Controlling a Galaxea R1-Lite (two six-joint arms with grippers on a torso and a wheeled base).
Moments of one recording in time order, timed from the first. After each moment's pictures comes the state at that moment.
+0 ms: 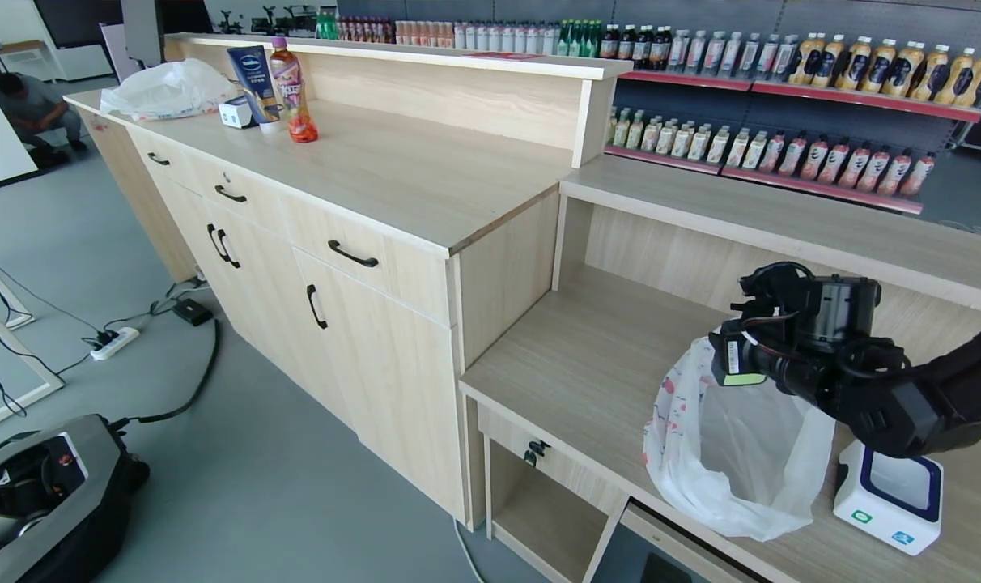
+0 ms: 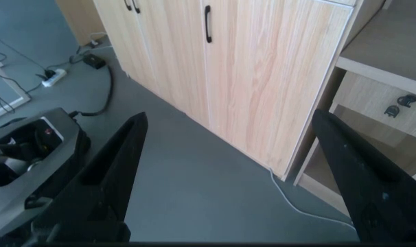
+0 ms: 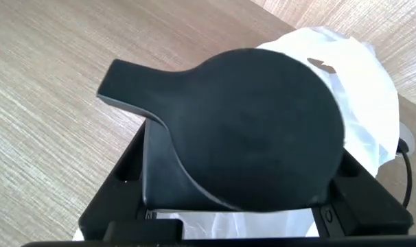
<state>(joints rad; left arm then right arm) 0.00 0.00 0.00 0.03 0.08 0.06 0.13 1.98 -0.80 -0.86 -0.25 -0.13</state>
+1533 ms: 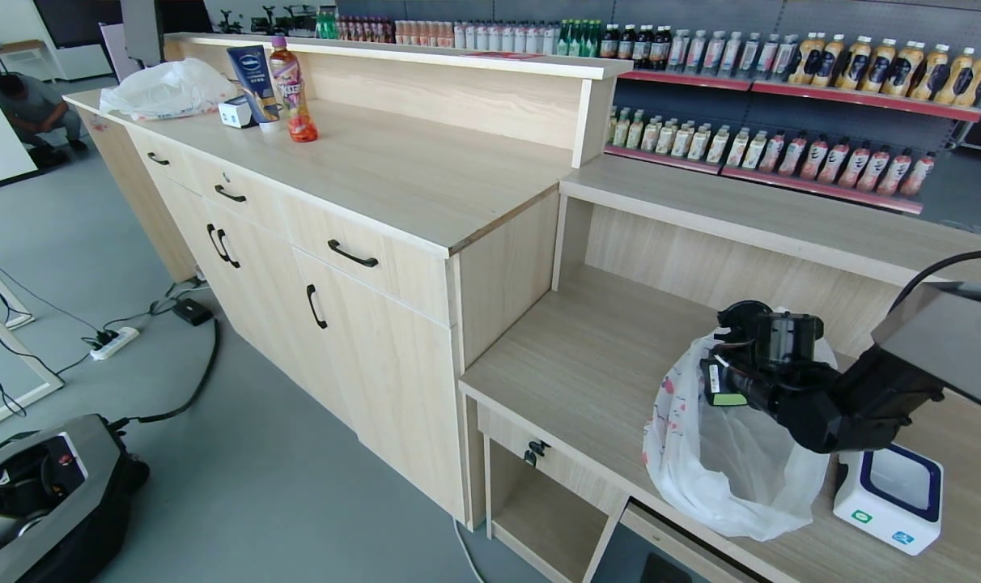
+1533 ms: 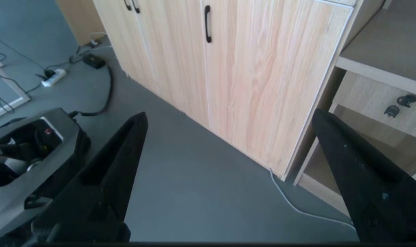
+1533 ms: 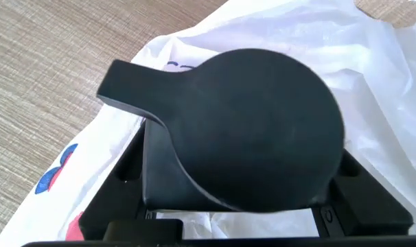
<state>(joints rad) 0.00 0.00 0.00 0.04 0.08 0.06 0.05 2.31 -0.98 -0.93 -0.25 -0.13</state>
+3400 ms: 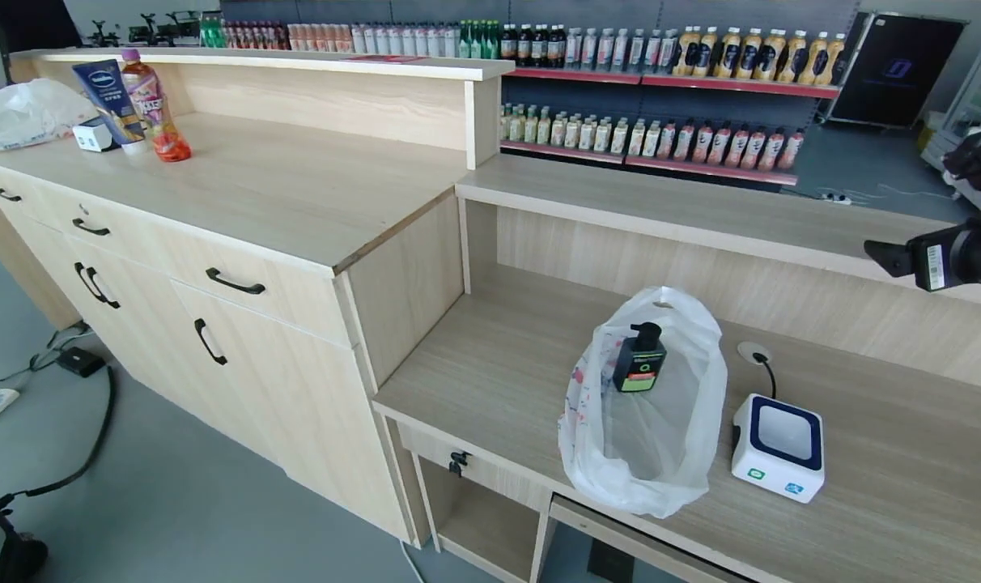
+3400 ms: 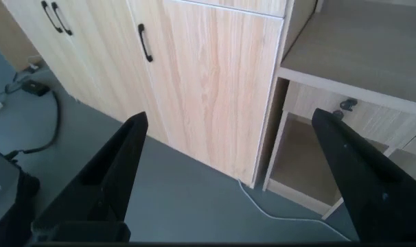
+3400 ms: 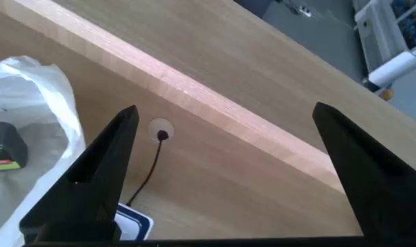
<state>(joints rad) 0.00 0.00 0.00 0.04 0.08 0.06 -0.15 1.53 -1.00 -0.40 -0.12 -0.43</state>
